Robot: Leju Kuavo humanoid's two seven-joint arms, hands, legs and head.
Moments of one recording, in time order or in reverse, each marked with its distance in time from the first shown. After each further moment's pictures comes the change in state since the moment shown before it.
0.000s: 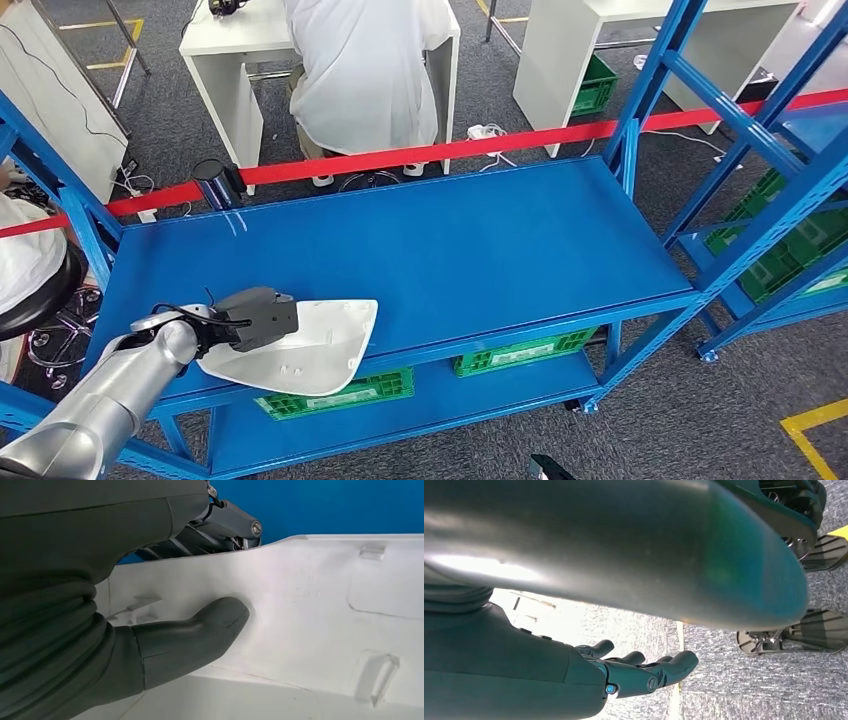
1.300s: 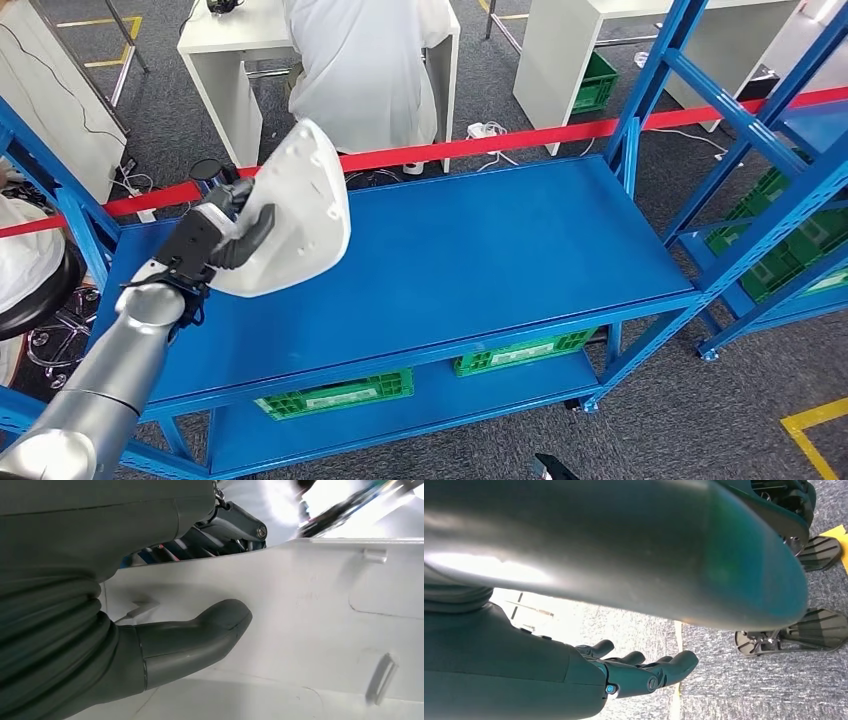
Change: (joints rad) left arm 0.052 -0.013 0.199 -0.401 0.554 0.271 -0.106; right arm 0.001 0.000 -0.033 0.000 -0.008 -0.004 0.000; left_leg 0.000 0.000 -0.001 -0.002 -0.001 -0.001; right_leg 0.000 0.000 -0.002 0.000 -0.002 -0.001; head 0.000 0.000
